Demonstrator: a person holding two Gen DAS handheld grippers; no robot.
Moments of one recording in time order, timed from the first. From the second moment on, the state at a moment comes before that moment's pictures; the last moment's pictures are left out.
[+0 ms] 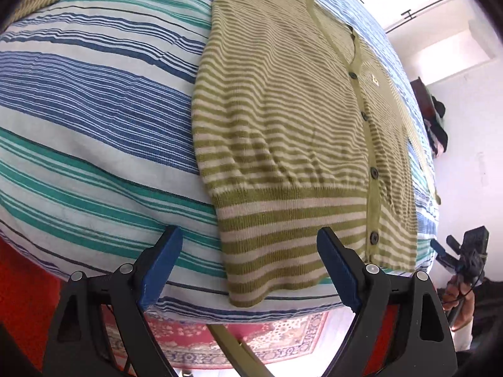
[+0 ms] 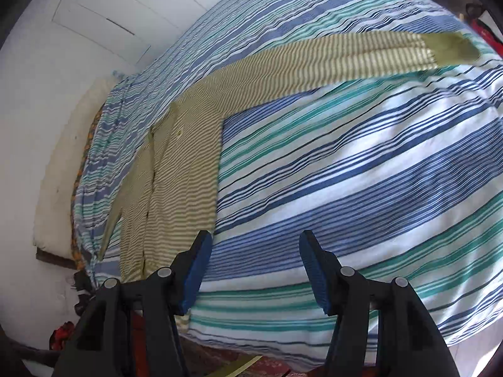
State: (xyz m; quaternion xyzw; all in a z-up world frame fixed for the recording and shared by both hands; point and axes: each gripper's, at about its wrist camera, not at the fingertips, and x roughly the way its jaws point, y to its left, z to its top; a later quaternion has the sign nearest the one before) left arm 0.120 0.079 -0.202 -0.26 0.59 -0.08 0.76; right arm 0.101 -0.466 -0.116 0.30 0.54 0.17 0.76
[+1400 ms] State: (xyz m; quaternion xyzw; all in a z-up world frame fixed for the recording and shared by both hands) left arm 0.066 0.077 -0.149 -0.08 0.50 0.07 0.86; right arm -0.016 -0.386 -0.069 0.06 0.42 -0.11 0.90
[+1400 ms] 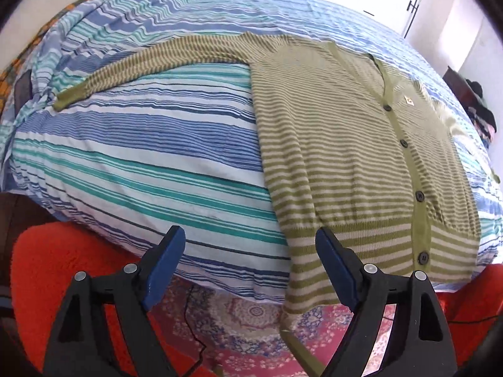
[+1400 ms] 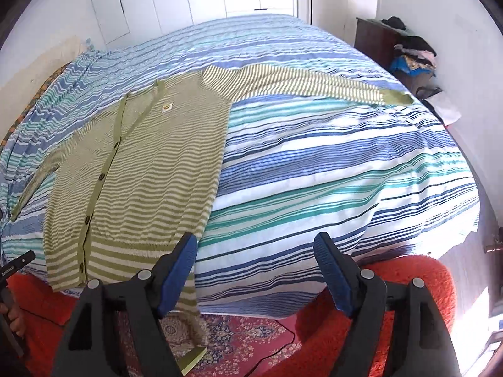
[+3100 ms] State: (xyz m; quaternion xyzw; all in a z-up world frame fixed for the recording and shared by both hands) left arm 0.056 0.057 -0.159 0.00 0.51 0.09 0.85; right arm -0.021 -0.336 -0.077 0.00 0.40 -0.10 0.91
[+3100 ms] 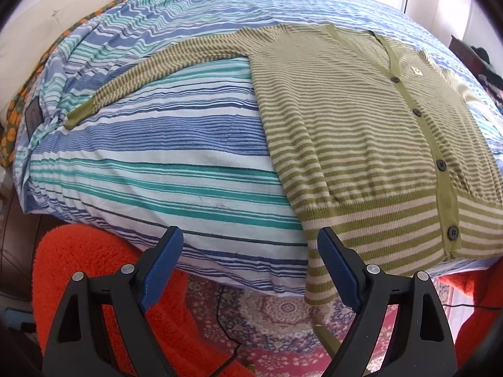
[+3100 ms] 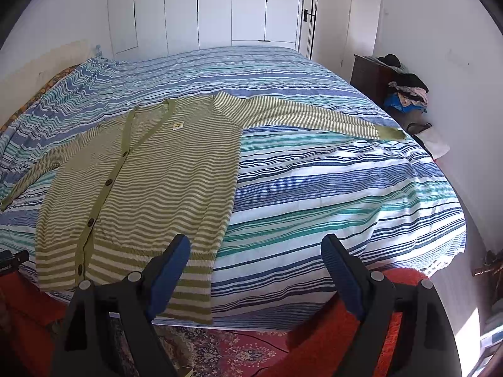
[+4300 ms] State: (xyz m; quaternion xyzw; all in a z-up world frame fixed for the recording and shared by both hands) left arm 0.072 0.079 -0.174 -0.05 0.53 0.15 0.83; right arm 0.131 -0.630 0.009 0.26 0.30 -0.09 0.91
